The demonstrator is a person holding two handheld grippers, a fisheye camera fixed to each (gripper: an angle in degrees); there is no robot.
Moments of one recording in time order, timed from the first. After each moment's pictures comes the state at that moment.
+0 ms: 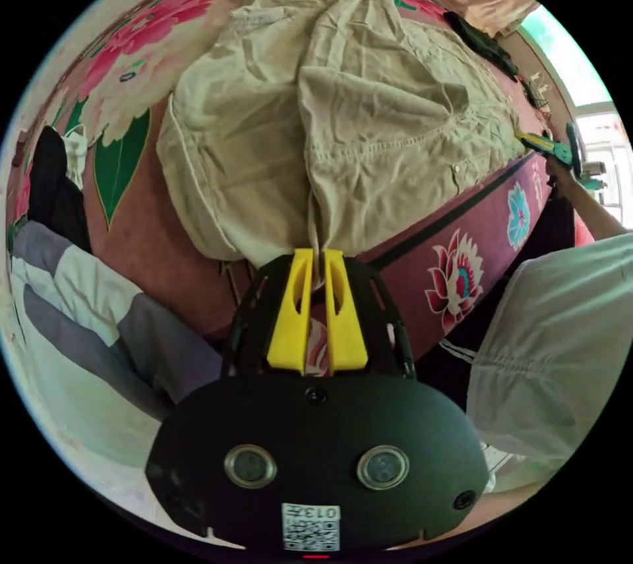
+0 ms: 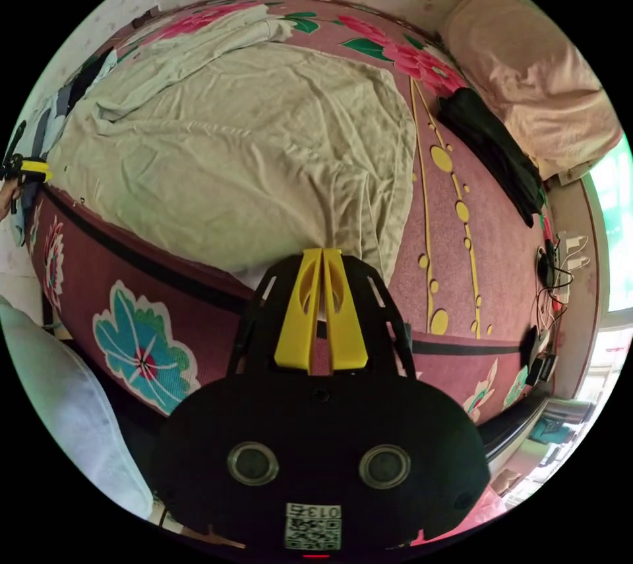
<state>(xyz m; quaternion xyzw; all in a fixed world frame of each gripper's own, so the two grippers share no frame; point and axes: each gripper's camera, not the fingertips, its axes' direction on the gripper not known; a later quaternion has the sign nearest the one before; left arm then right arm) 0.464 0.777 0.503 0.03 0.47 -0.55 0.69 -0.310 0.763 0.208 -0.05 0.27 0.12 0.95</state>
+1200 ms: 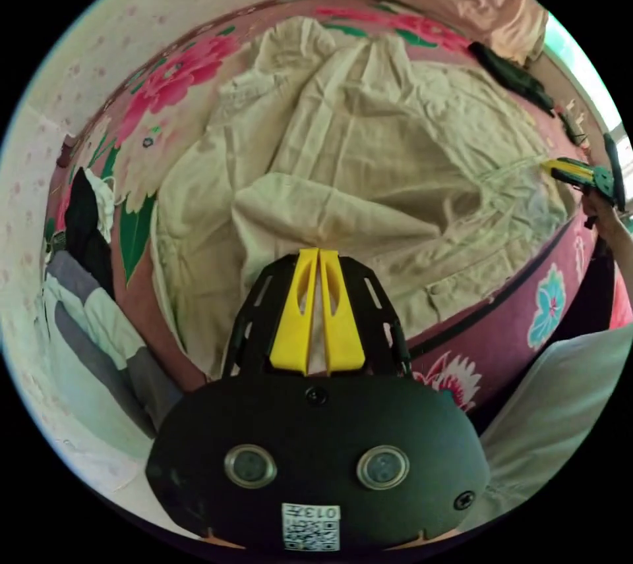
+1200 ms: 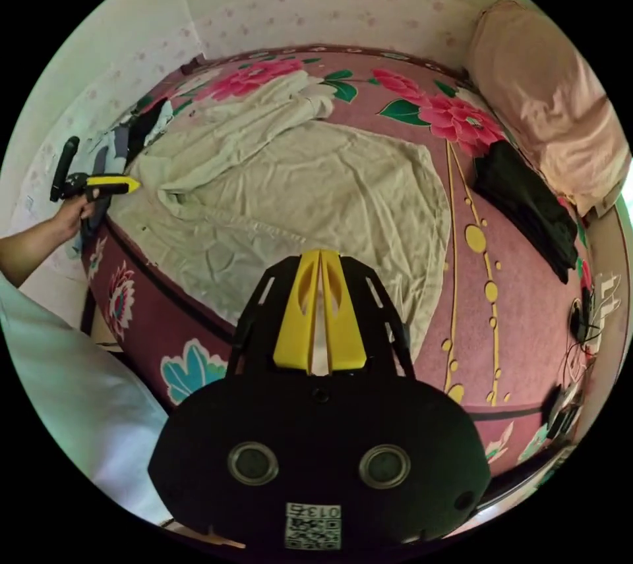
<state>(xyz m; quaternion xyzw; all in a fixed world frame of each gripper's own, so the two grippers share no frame) 0.397 0.685 0.459 0.02 0.33 -0.63 0.70 -0.264 0.715 0.379 0.03 0.20 0.07 0.98</state>
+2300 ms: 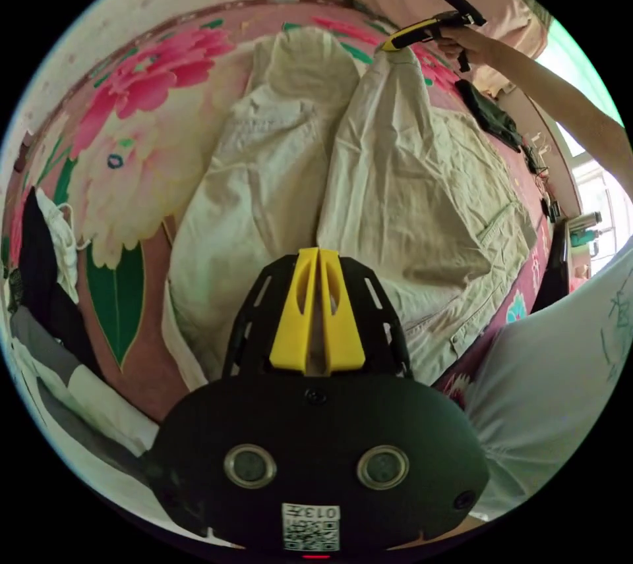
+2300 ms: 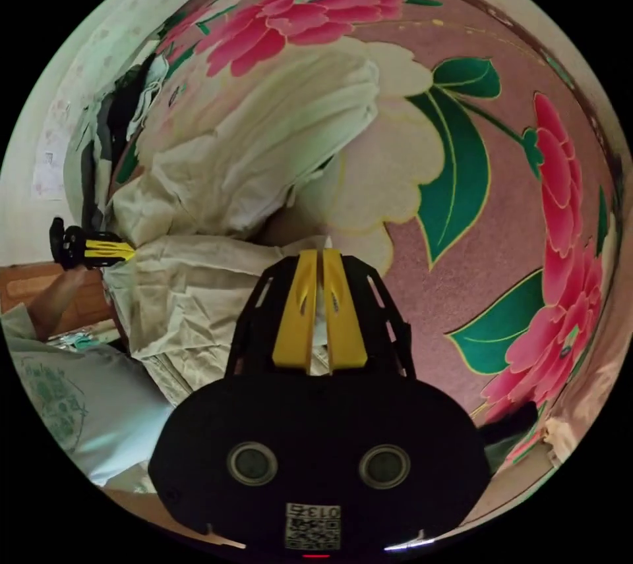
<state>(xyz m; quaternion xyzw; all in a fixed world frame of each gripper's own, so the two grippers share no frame) 0.358 0.778 0.491 0.11 0.42 -0.61 0.66 -0.167 0.235 0.492 -0.12 0.09 -0.12 0.98</state>
